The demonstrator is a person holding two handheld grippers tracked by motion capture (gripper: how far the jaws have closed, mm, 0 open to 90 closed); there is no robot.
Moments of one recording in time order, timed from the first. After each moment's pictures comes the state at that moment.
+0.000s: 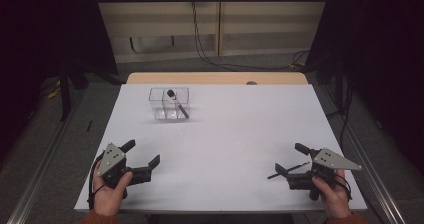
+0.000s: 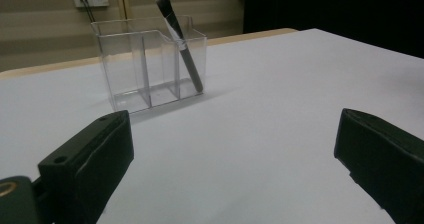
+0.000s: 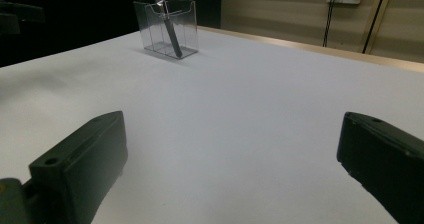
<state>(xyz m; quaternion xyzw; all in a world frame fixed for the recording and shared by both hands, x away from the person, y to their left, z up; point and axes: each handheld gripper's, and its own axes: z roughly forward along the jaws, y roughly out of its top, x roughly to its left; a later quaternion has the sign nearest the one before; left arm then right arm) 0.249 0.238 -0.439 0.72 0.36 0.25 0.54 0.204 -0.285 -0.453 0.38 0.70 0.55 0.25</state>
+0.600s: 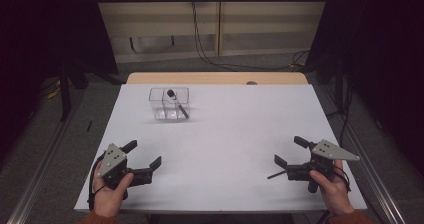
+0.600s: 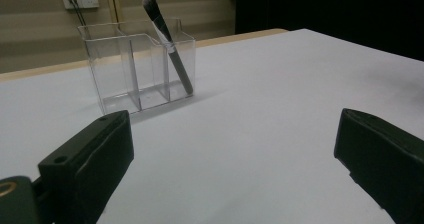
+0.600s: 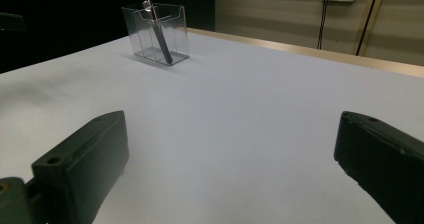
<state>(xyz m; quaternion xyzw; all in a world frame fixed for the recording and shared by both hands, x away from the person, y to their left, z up) 0.247 0.234 -0.437 0.72 0.36 0.24 0.55 0.224 -0.285 -0.444 0.40 0.69 0.55 0.24</state>
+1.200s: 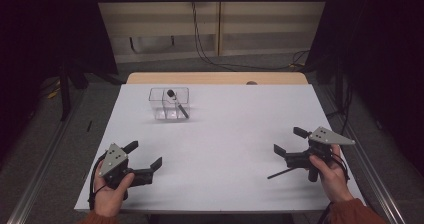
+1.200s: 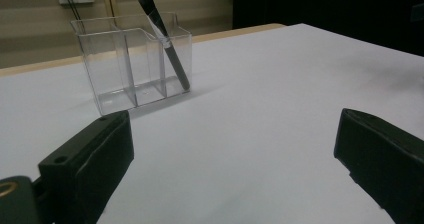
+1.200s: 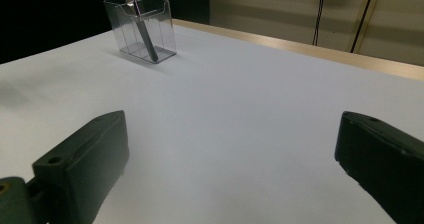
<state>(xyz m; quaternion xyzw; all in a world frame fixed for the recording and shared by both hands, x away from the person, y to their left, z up) 0.247 0.234 -0.438 0.72 0.36 0.23 0.54 0.253 -0.288 -0.434 0.40 0.71 0.53 0.24</state>
